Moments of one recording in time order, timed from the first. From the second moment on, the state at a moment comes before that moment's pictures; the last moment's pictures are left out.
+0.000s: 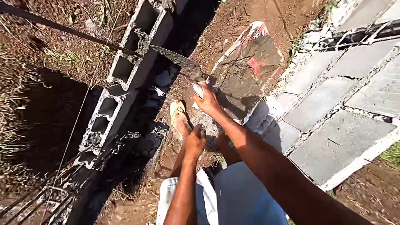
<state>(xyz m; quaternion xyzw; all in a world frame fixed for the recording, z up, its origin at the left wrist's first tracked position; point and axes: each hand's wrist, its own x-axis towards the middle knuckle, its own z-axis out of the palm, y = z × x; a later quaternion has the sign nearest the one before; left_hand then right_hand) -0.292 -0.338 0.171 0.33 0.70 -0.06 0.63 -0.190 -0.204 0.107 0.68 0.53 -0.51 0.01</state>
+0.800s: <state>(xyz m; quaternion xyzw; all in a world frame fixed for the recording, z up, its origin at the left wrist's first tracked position) -0.053 0.053 0.070 0.79 0.49 -0.23 0.29 0.126 -0.376 0.079 0.82 0.32 -0.47 0.06</state>
